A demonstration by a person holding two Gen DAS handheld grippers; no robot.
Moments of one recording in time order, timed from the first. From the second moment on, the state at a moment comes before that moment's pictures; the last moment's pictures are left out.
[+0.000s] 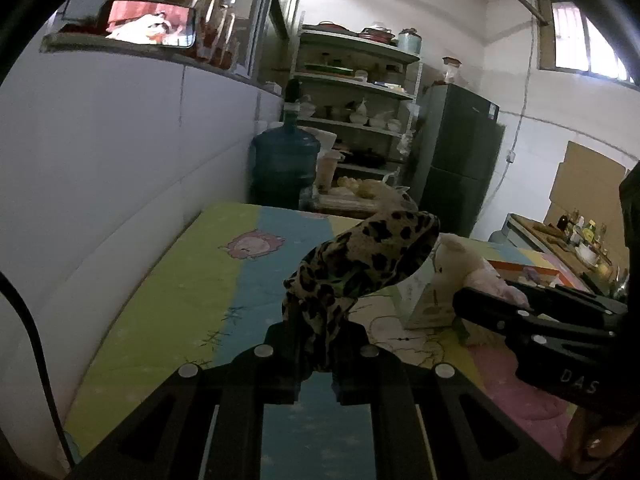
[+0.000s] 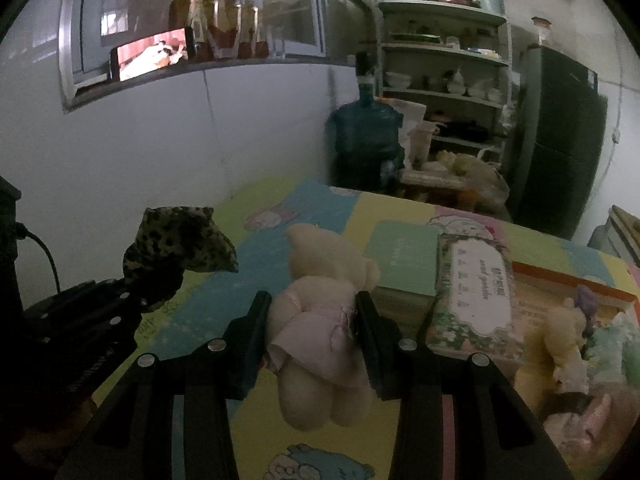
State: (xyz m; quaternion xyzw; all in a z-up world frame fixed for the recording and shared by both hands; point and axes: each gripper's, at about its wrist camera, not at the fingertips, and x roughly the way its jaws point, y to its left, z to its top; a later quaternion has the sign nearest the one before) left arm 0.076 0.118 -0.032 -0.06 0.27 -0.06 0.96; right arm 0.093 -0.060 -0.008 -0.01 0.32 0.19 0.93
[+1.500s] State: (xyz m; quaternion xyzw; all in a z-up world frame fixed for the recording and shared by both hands) left arm 0.082 -0.012 -0.007 0.02 0.27 -0.13 0.95; right arm 0.062 -0.194 0.002 0.07 0.29 0.14 0.95
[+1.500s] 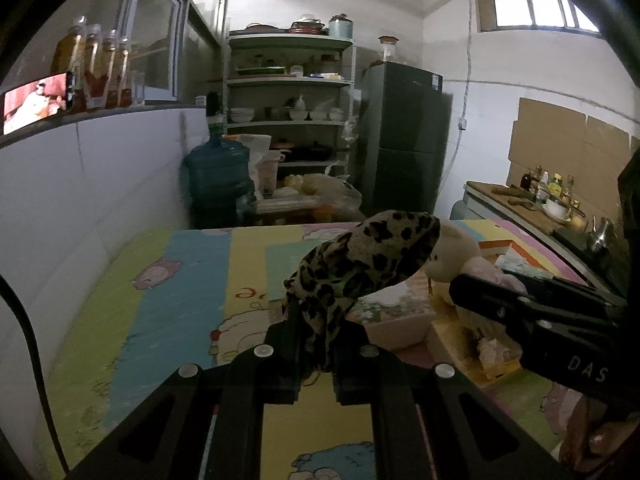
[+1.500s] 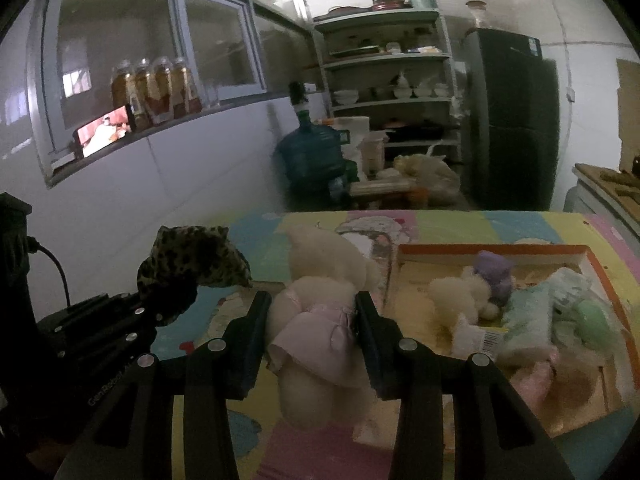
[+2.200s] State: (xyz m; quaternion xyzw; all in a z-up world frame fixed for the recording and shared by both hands) left arm 0.084 -0.097 -0.004 0.03 0.27 -0.20 0.94; right arm 0.039 -0.289 0.000 0.12 0.26 0.07 0.95
